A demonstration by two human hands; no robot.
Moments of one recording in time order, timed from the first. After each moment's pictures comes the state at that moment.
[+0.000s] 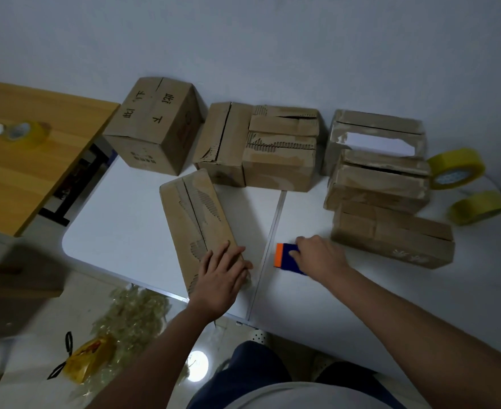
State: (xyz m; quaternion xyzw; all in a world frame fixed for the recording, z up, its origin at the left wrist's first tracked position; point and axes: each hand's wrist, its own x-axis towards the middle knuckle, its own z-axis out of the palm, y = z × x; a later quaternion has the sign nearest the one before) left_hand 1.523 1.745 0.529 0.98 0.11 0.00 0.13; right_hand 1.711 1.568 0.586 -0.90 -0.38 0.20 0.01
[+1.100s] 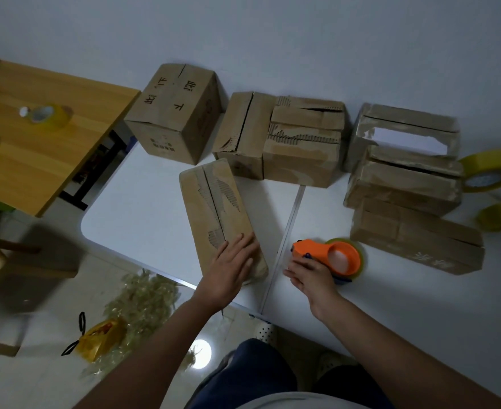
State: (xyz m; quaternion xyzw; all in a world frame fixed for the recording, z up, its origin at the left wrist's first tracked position) left_hand 1.514 1.762 0.538 0.96 0.12 0.02 0.27; right_hand 1.637 1.586 0.561 -0.63 0.17 0.43 0.62
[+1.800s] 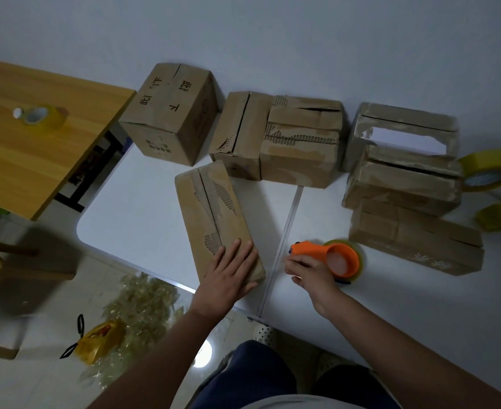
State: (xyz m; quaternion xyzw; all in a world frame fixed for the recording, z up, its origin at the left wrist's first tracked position) left_hand 1.508 1.760 0.516 1.00 0.05 0.04 0.06; right_hand 1.651 1.585 0.549 -0.67 0.06 0.44 0.59
